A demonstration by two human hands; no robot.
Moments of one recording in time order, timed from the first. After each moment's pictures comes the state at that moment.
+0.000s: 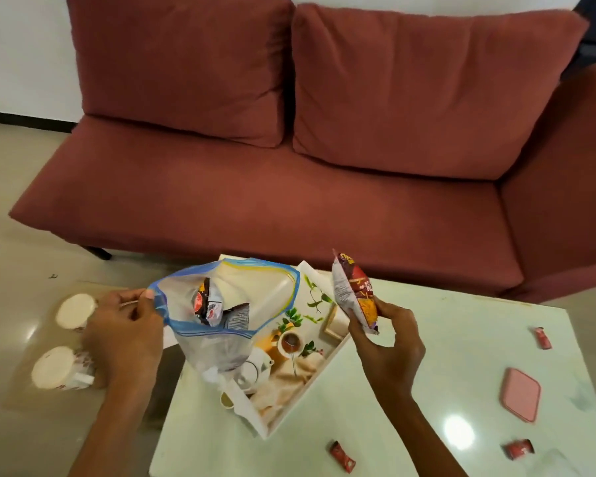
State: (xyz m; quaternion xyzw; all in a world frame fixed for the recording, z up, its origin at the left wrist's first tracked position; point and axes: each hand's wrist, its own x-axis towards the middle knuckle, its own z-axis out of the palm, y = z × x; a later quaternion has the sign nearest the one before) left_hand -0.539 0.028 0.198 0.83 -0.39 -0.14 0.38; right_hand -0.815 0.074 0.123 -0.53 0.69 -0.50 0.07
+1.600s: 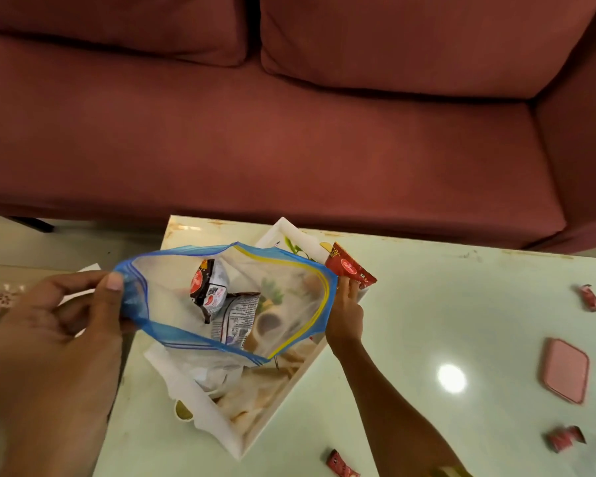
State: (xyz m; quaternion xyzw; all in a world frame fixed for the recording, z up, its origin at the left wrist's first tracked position) left_hand -0.560 0.008 0.066 0.70 -0.42 -0.41 0.41; right_hand -0.827 0.004 -0.131 -0.63 0.76 -0.16 0.10
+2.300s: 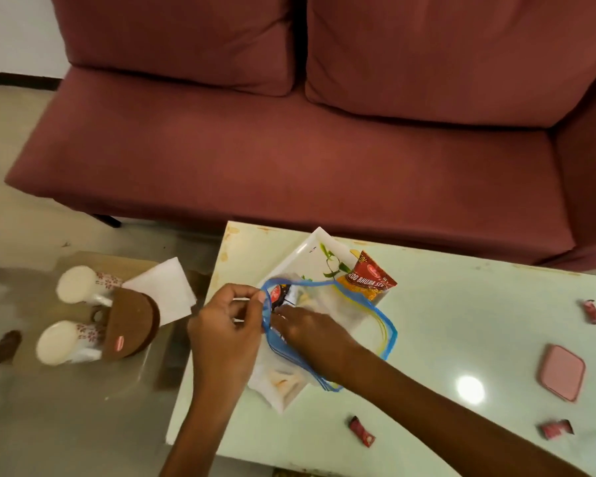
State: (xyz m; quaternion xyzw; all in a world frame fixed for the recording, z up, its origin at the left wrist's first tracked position) left_hand -0.611 0.048 0.150 0.72 -0.49 -0.34 0.36; right_hand -0.736 0.039 0.079 -0.88 0.45 -0.03 0.14
